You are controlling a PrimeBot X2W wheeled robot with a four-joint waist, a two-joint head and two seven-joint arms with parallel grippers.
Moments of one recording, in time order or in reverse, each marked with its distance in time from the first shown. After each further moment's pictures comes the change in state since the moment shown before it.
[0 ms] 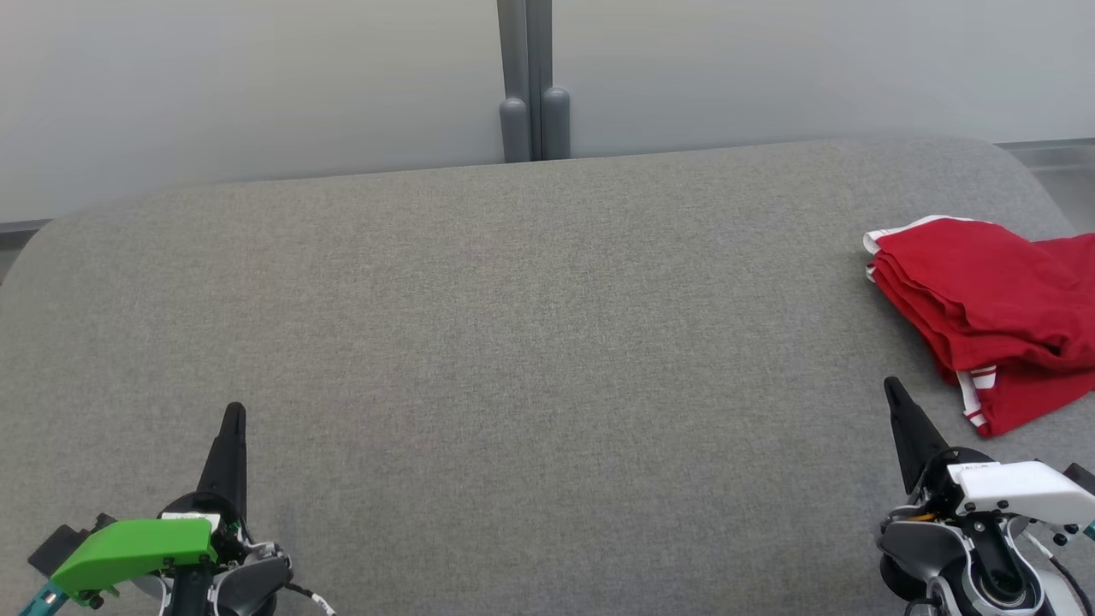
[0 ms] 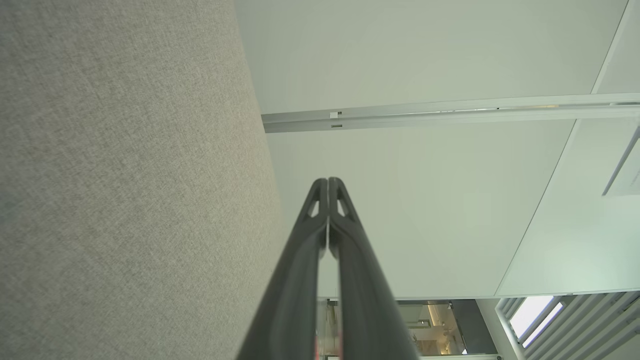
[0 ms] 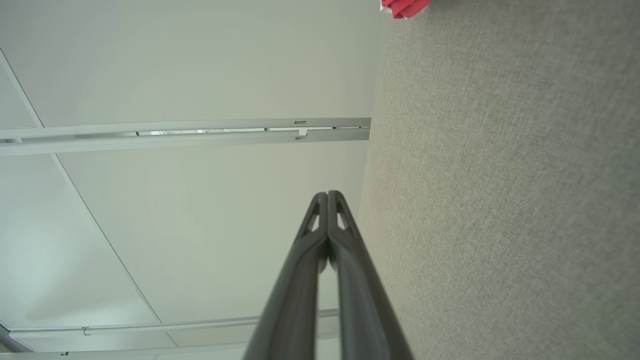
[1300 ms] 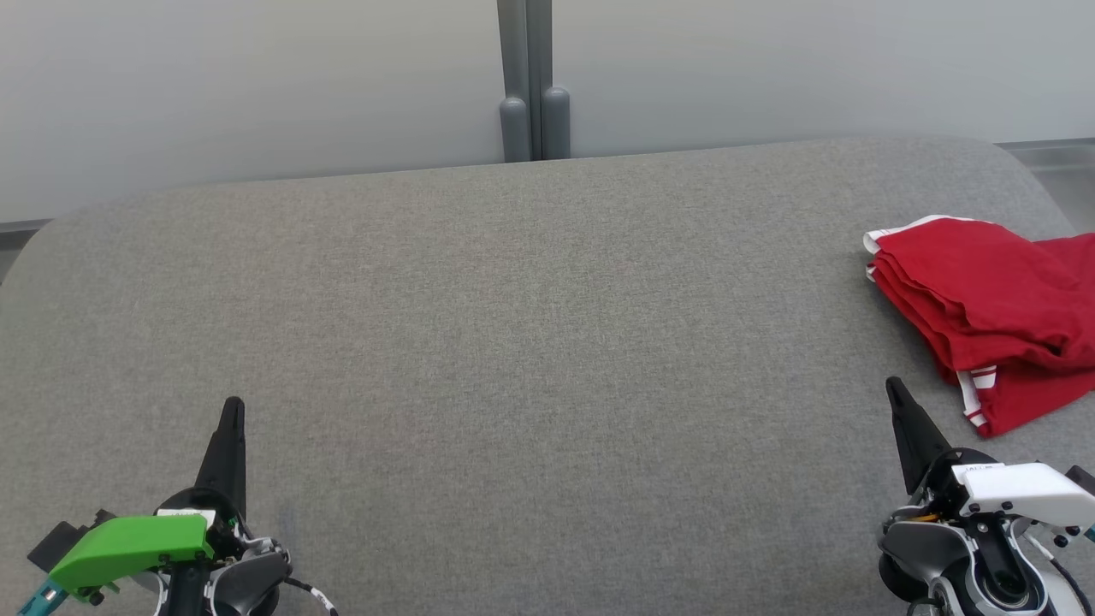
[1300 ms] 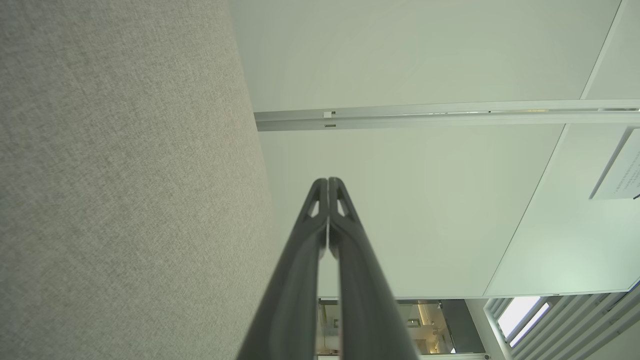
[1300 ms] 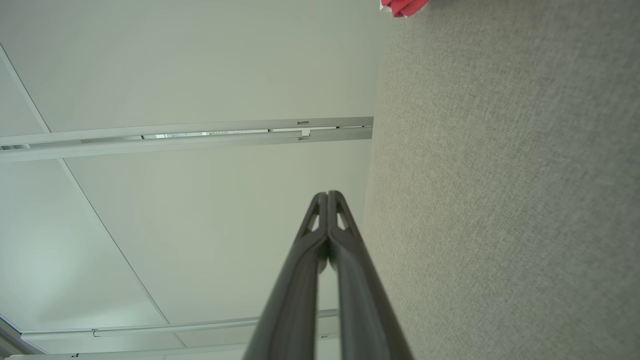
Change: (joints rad) left arm -0.007 0.000 0.003 -0.005 -0.037 -0.001 0.009; right arm 0.004 0.000 -0.005 -0.007 0.033 0.000 0.008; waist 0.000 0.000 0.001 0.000
